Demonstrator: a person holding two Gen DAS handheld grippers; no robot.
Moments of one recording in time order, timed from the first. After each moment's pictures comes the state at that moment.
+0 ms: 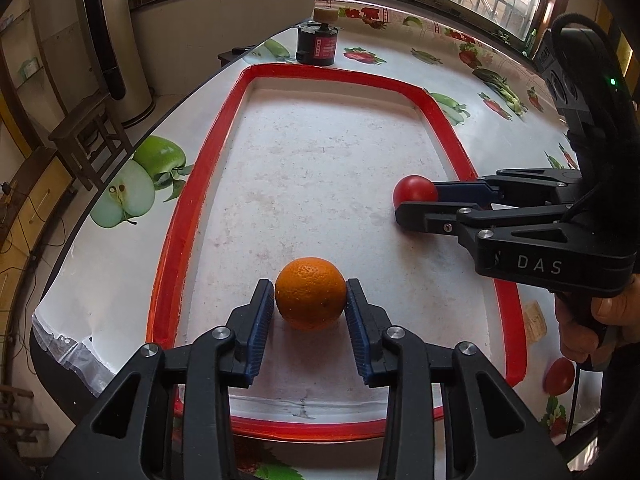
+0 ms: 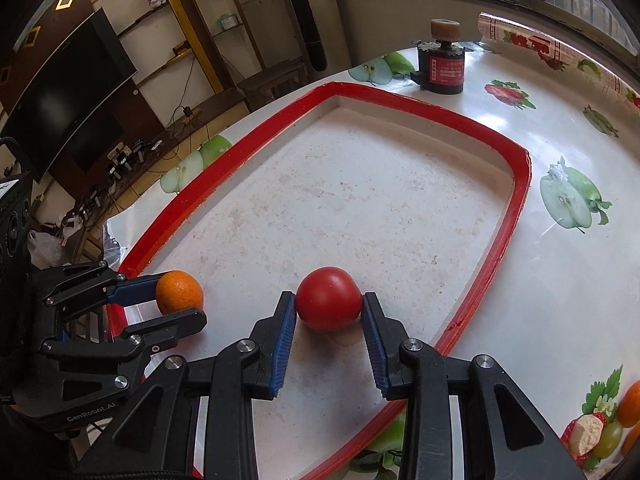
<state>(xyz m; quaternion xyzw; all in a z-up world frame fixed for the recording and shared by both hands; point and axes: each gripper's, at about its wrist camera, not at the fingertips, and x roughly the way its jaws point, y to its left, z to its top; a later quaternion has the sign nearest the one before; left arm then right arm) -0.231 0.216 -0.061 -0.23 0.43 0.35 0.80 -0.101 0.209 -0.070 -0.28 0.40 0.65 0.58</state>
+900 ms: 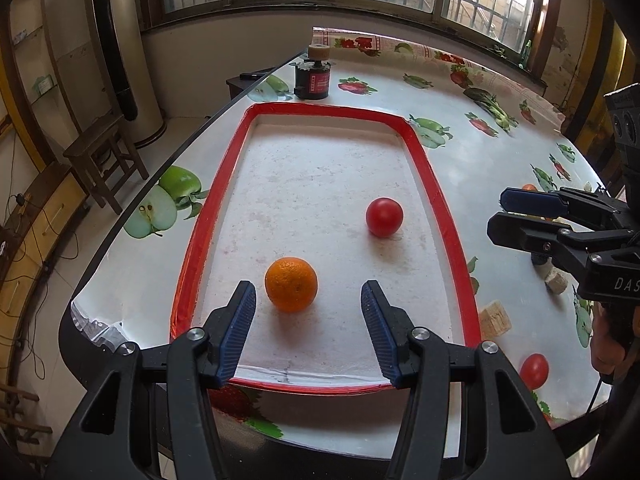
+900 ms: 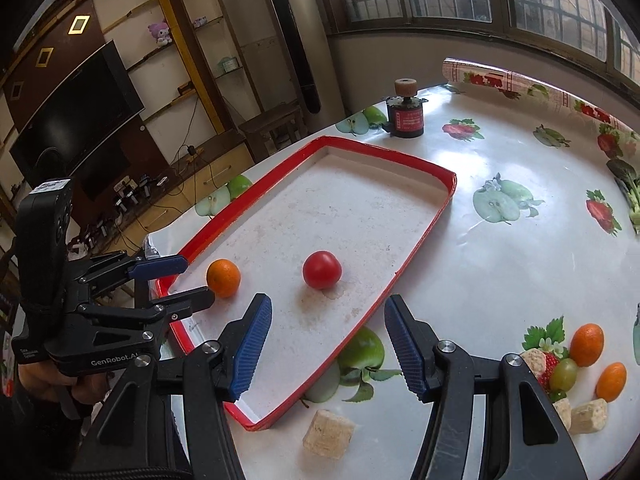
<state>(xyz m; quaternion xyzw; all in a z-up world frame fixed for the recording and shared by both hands) -0.241 0.186 -0.023 -0.20 0.40 0.37 0.81 -0.082 0.125 -0.009 -0.22 0.37 0.66 0.61</state>
